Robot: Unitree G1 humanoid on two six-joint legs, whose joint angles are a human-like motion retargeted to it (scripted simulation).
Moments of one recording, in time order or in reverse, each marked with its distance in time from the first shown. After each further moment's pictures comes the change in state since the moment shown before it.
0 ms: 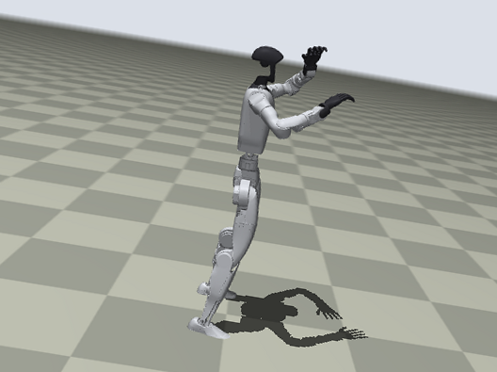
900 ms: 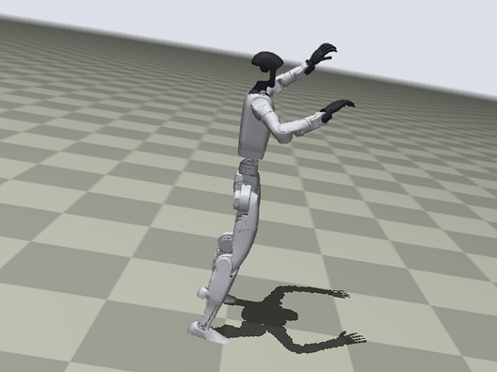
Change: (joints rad) left arm 0.092 0.381 -0.045 0.743 0.709 0.146 0.059; right arm 0.110 -0.144 -0.108 -0.010 -0.020 -0.119 0.002; waist 0.087 0.025 0.016; left_leg 0.031 0.030 -0.013 -0.014 -0.013 -0.024; right_leg 0.039 0.031 -0.018 -0.016 0.002 0.000
